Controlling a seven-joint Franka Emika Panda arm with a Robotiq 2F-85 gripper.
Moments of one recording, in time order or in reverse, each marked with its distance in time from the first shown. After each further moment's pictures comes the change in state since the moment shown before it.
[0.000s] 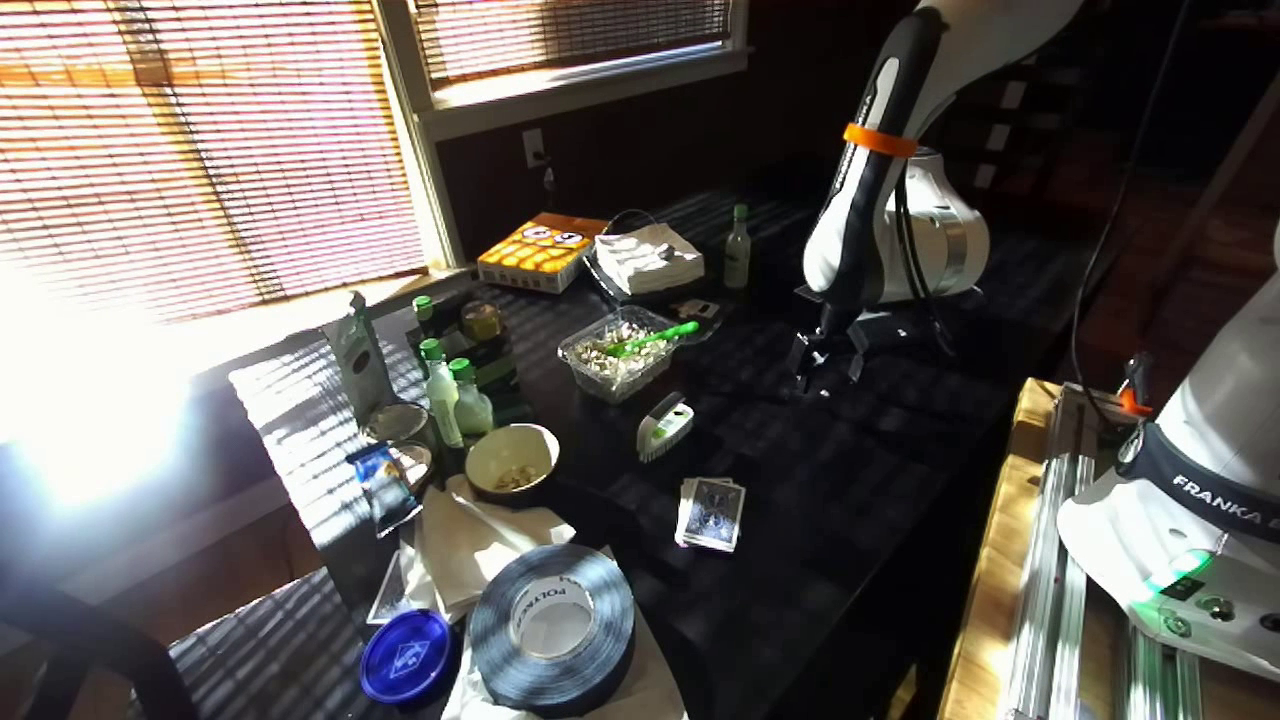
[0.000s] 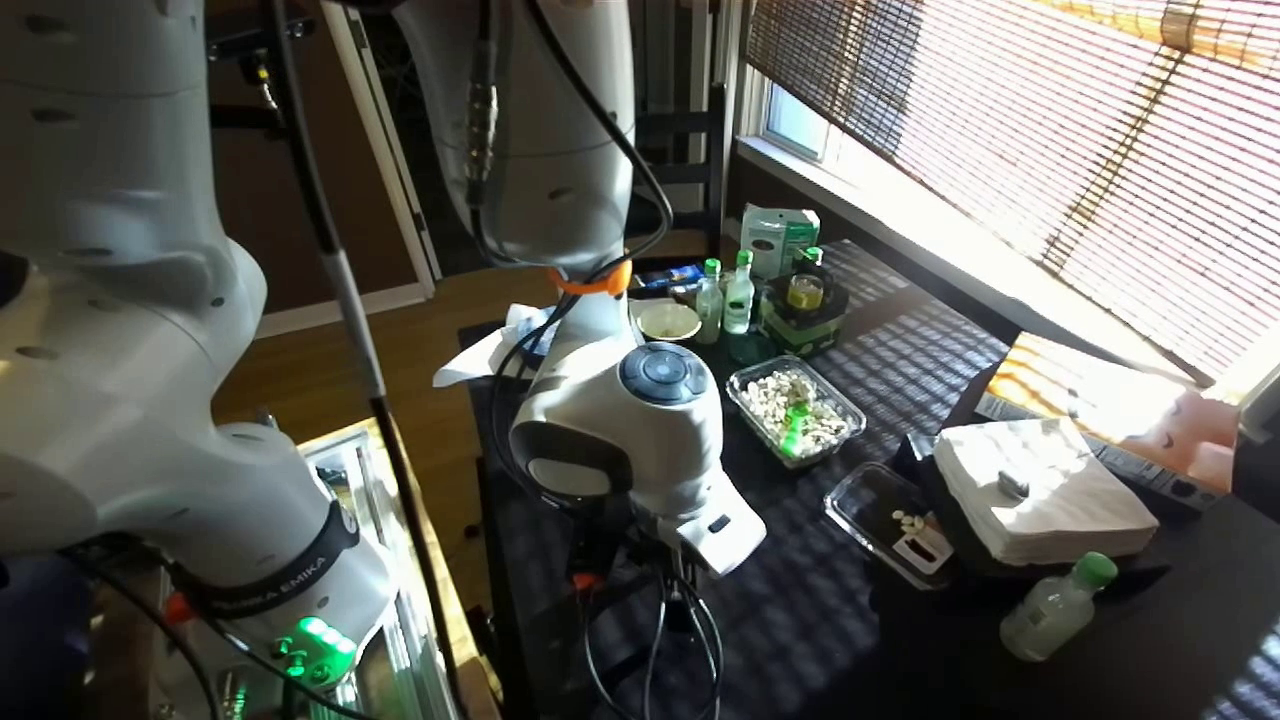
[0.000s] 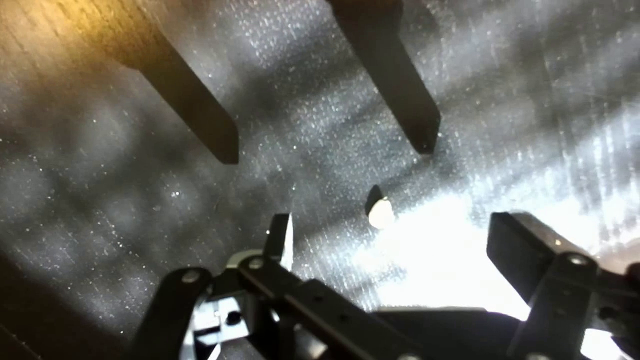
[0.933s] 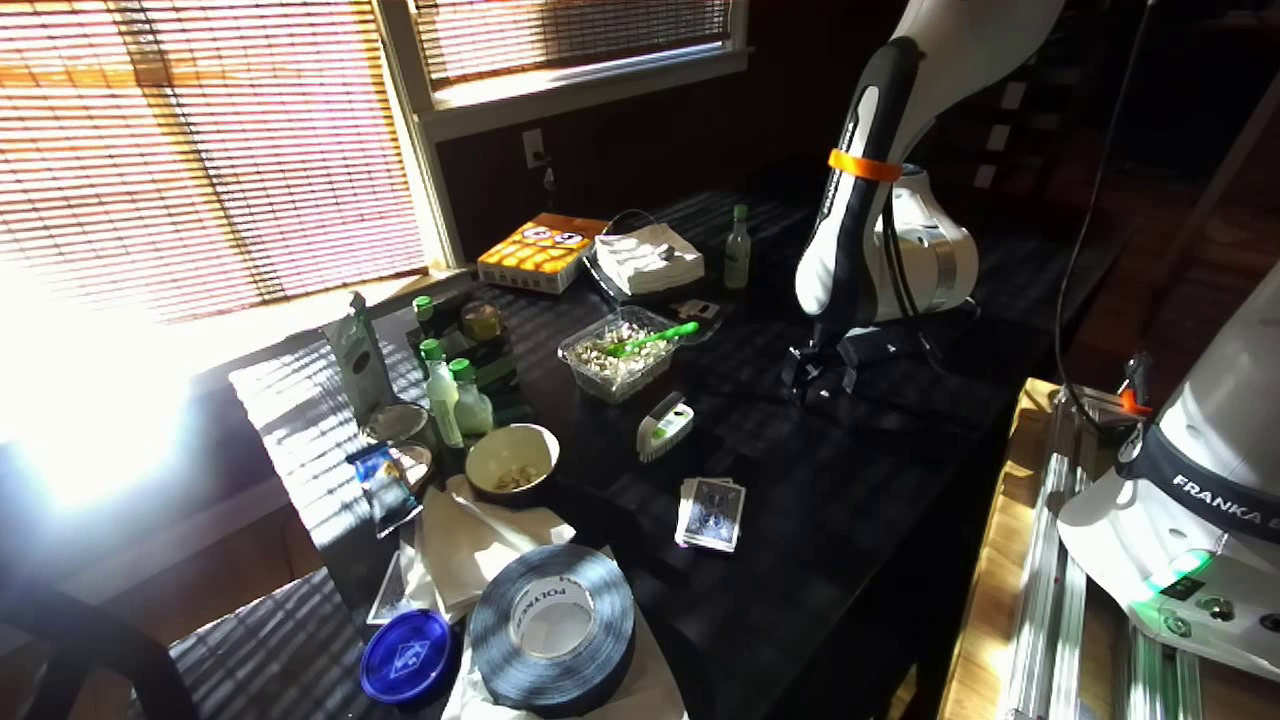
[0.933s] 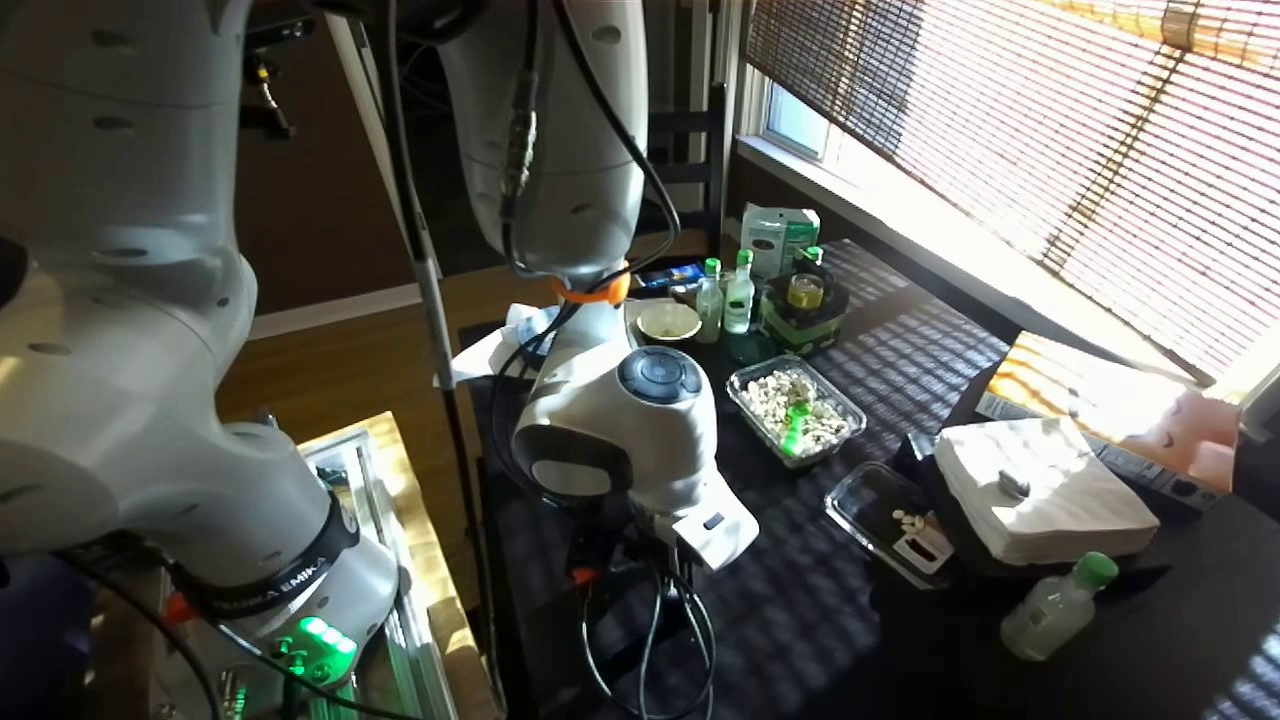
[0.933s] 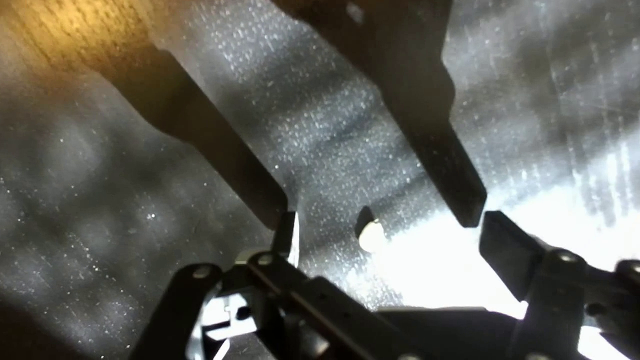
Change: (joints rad) arm 0.081 0.063 -0.041 0.023 0.001 0.036 0.056
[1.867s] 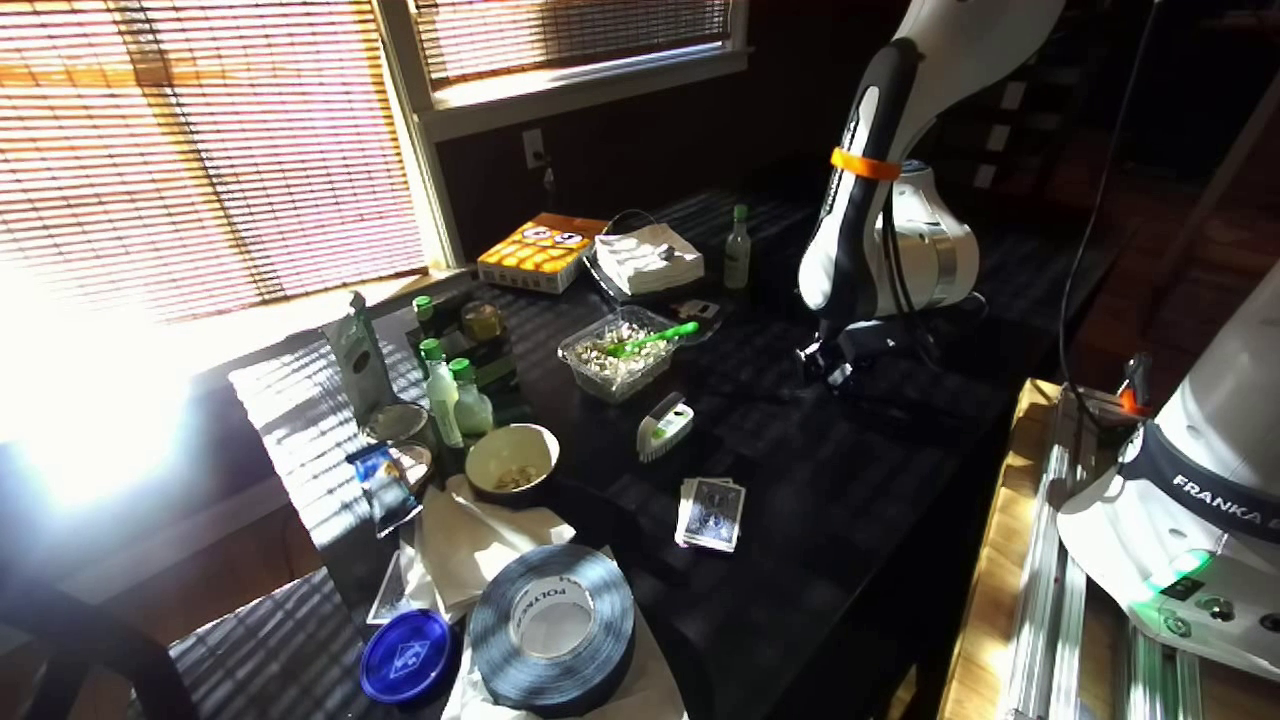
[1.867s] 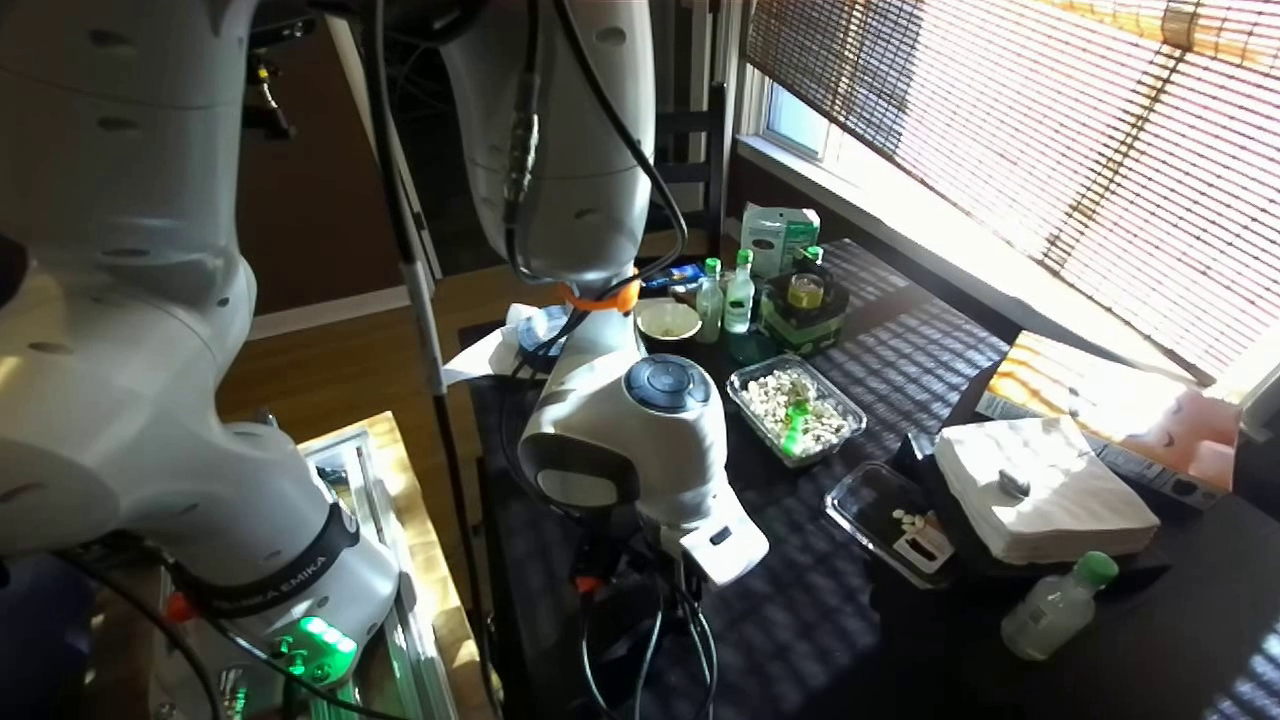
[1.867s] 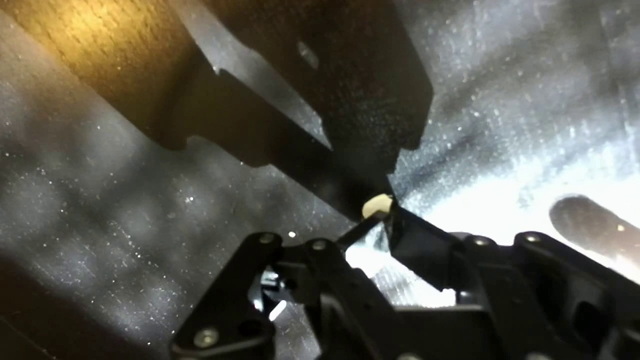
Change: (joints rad) arm 0.006 0.004 -0.043 0.014 0.000 0.005 0.041
